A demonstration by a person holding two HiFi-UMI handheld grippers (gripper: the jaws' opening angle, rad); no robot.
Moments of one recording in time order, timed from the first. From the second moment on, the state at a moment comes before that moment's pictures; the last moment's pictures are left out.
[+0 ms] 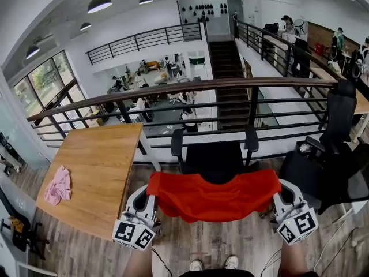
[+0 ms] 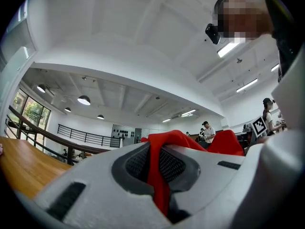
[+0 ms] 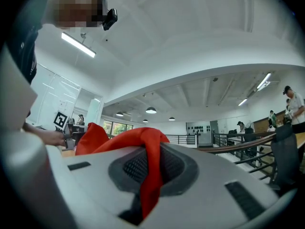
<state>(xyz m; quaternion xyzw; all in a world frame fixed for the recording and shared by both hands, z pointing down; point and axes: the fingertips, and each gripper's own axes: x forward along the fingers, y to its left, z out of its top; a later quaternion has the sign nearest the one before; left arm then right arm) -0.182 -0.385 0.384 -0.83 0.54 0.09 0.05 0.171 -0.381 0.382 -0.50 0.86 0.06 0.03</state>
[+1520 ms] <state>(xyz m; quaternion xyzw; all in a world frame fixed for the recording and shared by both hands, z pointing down) -0.149 -0.341 0.517 -0.84 0.53 0.04 -0.07 0.168 -0.337 0.503 -0.51 0.86 -0.05 -0.02</state>
